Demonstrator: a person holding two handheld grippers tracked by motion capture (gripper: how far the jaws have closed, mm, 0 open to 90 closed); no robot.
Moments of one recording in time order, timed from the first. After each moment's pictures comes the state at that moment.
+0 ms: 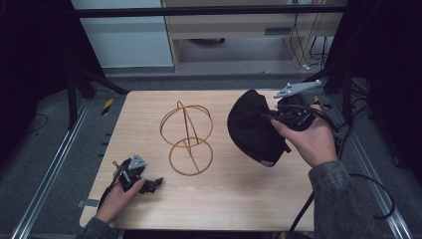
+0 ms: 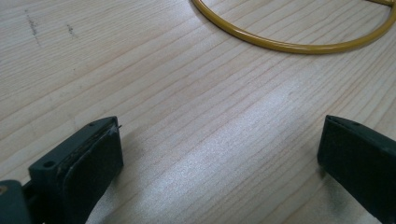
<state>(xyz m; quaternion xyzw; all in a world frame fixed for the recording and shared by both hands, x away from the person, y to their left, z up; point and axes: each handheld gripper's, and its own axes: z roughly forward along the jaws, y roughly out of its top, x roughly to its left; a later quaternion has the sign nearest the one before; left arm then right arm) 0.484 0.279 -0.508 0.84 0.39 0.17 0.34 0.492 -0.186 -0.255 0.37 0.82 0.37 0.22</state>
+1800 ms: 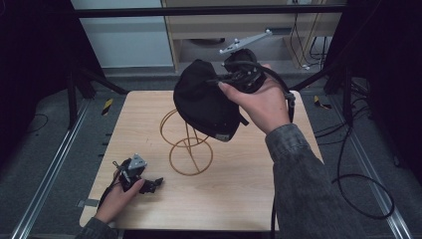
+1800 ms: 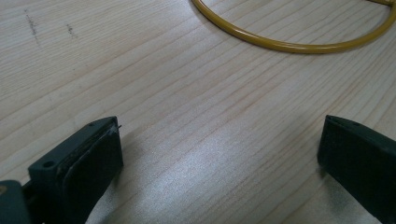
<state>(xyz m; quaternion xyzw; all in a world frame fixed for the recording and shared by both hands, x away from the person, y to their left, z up) 0.484 0.279 -0.508 0.84 0.39 0.17 0.34 0.516 -0.075 -0.169 0.30 0.82 0.45 0.19</state>
